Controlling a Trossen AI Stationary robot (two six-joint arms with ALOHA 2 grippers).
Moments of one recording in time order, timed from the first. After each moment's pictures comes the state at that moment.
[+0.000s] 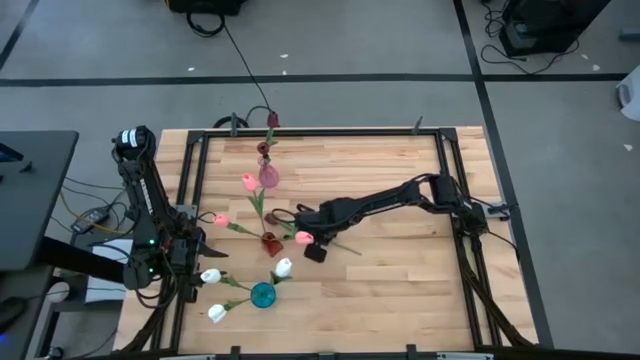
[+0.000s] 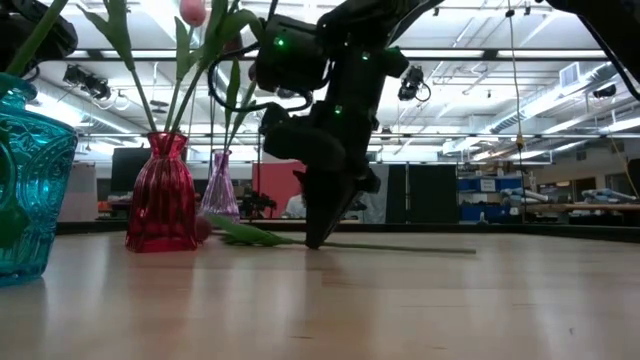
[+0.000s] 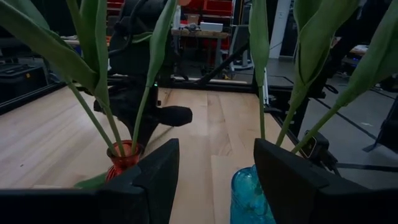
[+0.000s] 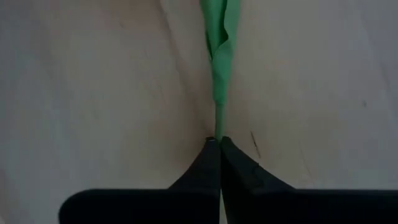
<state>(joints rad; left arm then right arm) -1.43 0.86 0.20 0.32 -1.43 -0.48 0.06 2.21 1.64 -0.72 0.03 0.46</state>
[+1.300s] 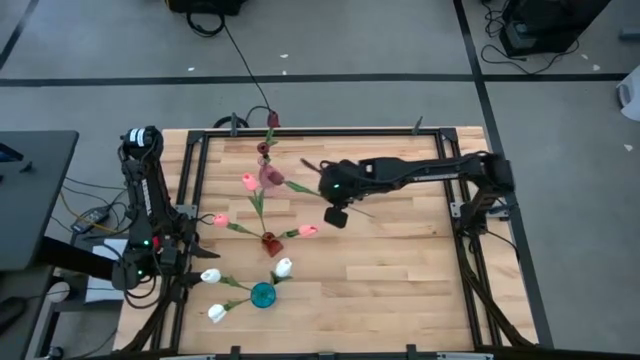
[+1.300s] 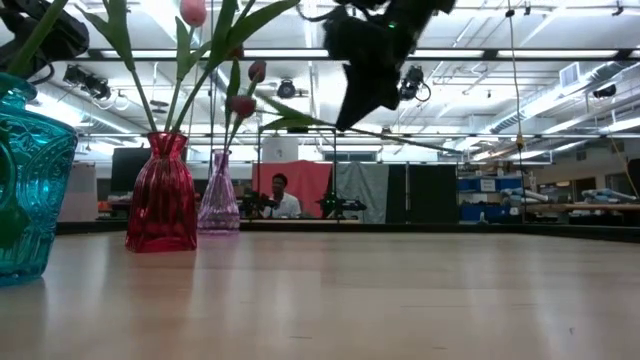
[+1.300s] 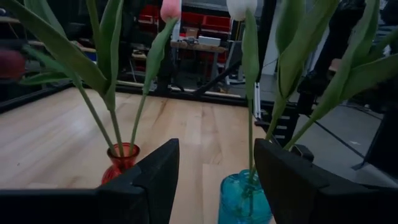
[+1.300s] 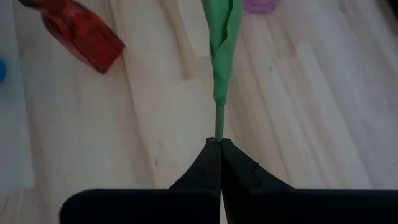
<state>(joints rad) -1.57 0.86 0.20 0.33 -1.57 -0.53 -0.07 1.77 1.48 -0.72 0.08 0.20</state>
